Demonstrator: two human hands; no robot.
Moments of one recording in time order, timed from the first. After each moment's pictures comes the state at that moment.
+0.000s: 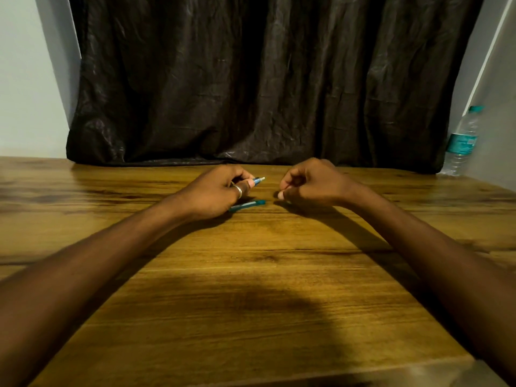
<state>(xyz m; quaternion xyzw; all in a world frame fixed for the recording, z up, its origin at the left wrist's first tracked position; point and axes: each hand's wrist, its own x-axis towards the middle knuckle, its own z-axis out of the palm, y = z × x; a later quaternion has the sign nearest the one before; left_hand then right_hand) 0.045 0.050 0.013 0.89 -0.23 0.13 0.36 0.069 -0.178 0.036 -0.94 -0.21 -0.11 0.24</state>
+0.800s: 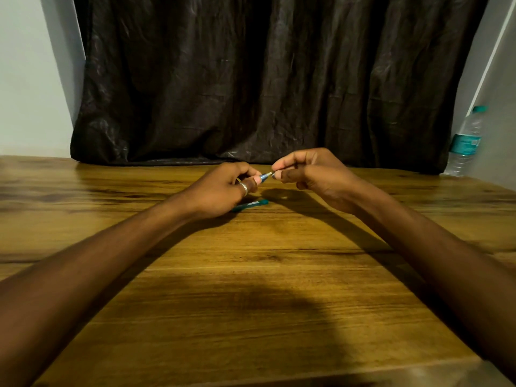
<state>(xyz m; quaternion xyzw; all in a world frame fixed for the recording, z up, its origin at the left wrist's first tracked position) 0.043 0.046 0.016 0.88 -0.24 0.14 0.38 0.062 -0.163 0.040 -0.81 -0.20 -0.06 0.55</state>
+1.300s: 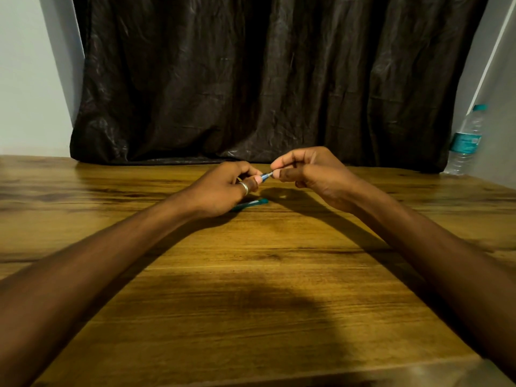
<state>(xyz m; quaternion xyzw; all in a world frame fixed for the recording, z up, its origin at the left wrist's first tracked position) 0.048 0.050 0.013 0.88 -0.25 0.13 0.38 0.062 -0.160 0.039 -0.81 -0.21 -0.06 0.55</state>
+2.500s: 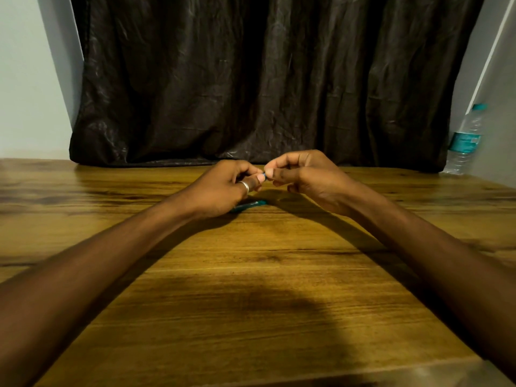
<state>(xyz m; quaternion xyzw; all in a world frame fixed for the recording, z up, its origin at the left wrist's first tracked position) 0.040 0.044 0.019 0.86 -0.25 0.14 0.42 0.060 -0.154 0.035 -0.79 -0.23 -0.04 0.57</state>
